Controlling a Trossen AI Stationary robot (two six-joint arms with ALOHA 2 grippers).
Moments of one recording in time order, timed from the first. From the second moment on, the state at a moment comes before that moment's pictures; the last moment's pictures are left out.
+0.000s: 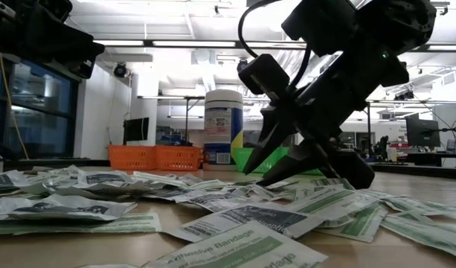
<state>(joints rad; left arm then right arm) -0.04 0.19 0.19 -0.08 0.11 -0.06 0.27 1.90 0.84 0.29 0.17 1.51</state>
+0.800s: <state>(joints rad) -0.04 0.19 0.19 -0.08 0.12 -0.06 0.27 1.76 0.84 0.23 0.24 1.45</state>
